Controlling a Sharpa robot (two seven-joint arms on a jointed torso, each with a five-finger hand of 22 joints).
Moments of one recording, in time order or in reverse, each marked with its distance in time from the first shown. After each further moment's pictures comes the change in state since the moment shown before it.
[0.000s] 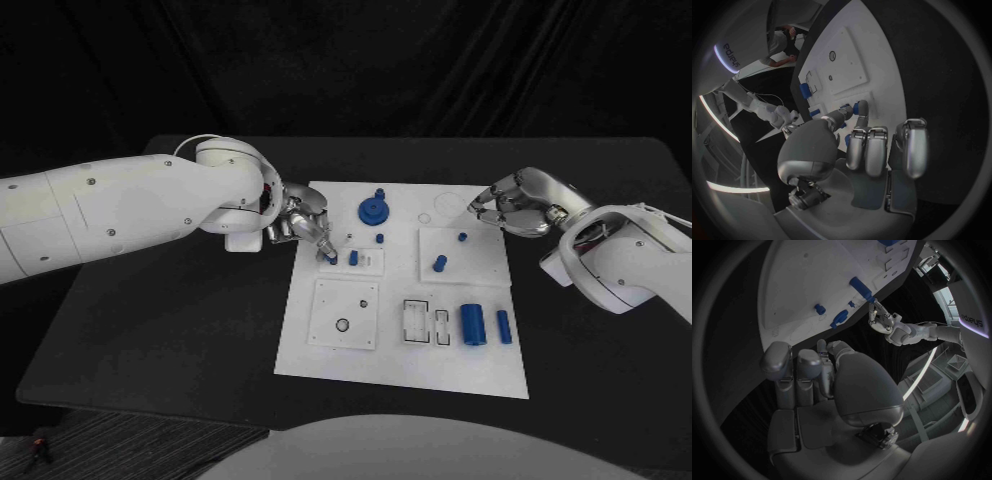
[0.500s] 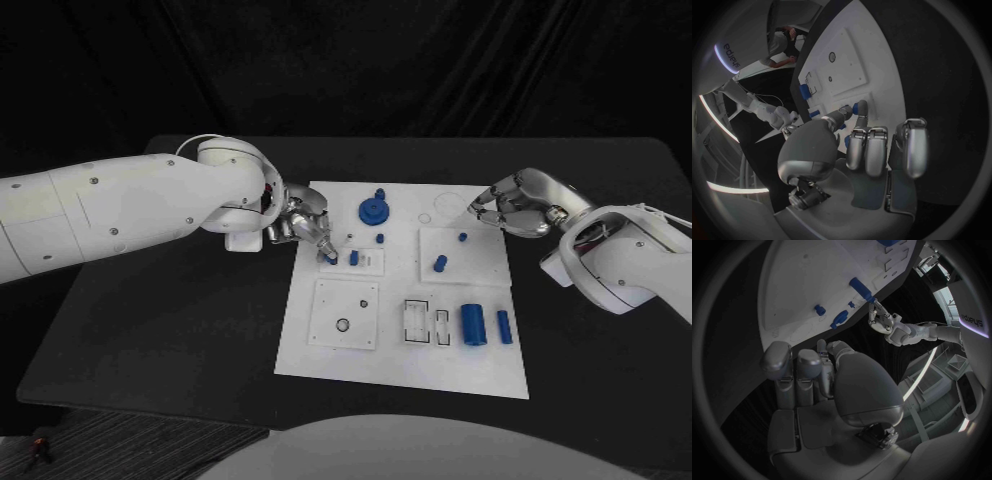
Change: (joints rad) left arm -0.001 0.005 0.000 -0.007 0.000 0.014 -0.002; left_hand -0.005 0.005 -0.011 0.011 -0.026 0.003 -0.003 0.000 -0.005 0.000 0.000 0.000 0.000 0.000 0.000 0.000 0.000 0.000 0.000 0.000 -0.004 0.000; right arm -0.001 0.001 0.000 0.000 0.000 0.004 -0.002; right_hand 0.002 0.002 0.006 0.000 0.000 0.000 0.000 0.000 0.001 -0.001 0.001 0.000 0.000 -0.001 0.002 0.000 -0.004 0.000 0.000 0.000 -0.008 0.000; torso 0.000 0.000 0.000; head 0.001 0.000
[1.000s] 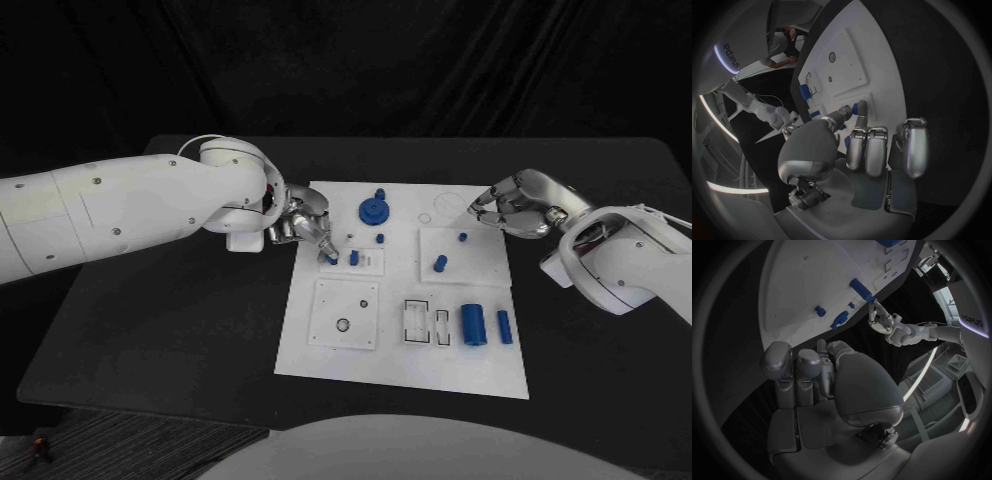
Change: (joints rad) left arm -0.002 0.006 0.000 -0.003 0.000 0.001 -0.001; left_hand -0.009 0.010 -0.008 0.014 -0.004 0.000 0.000 -0.004 -0.004 0.000 0.000 0.000 0.000 0.000 0.000 0.000 0.000 0.000 0.000 0.000 -0.004 0.000; right arm -0.002 0.001 0.000 -0.001 0.000 0.003 -0.002; right_hand 0.000 0.000 0.000 0.000 0.000 0.000 0.000 0.000 0.000 0.000 0.000 -0.004 0.000 0.003 -0.002 -0.004 -0.001 0.000 0.000 0.000 0.000 0.000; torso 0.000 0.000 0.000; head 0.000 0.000
